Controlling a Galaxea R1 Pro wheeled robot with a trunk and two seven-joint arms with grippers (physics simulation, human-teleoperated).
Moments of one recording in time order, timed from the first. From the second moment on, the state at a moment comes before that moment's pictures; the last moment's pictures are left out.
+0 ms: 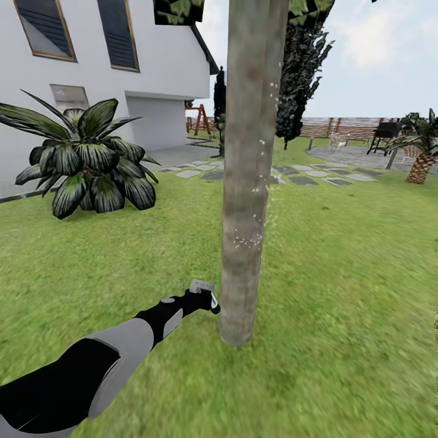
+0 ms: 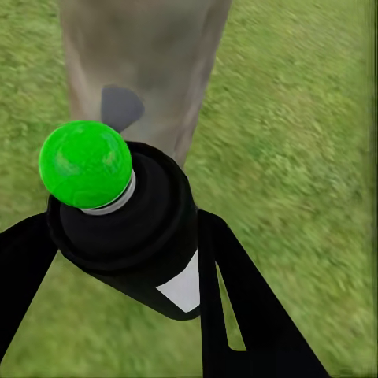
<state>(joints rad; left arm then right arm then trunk) -1.04 -0.17 -0.32 -0.03 0.24 -0.07 -0.32 -0.39 0.02 0.02 0.05 0.08 -0.21 -0.06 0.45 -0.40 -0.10</state>
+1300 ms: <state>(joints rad) -1.03 -0.17 -0.30 -0.64 0.25 0.65 -0.18 -0.39 0.02 0.02 0.05 0.08 -0.21 -0.06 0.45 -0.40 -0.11</state>
